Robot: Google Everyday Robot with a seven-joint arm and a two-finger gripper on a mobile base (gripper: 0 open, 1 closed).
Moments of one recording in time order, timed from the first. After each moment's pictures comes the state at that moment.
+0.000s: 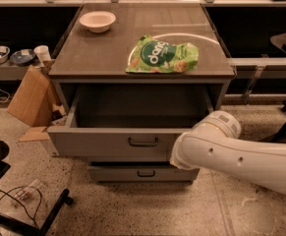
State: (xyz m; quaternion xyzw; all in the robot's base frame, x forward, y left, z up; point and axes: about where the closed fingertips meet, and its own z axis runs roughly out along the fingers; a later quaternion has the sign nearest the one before) arm 0.504 -0.122 0.624 -0.55 0.81 -0.06 0.21
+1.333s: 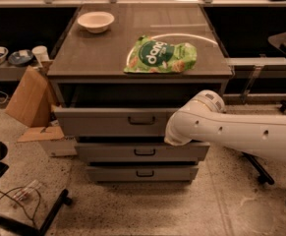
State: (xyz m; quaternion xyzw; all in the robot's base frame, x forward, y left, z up) arm 0.592 -0.109 0.621 -0.57 0.79 -0.07 0.23
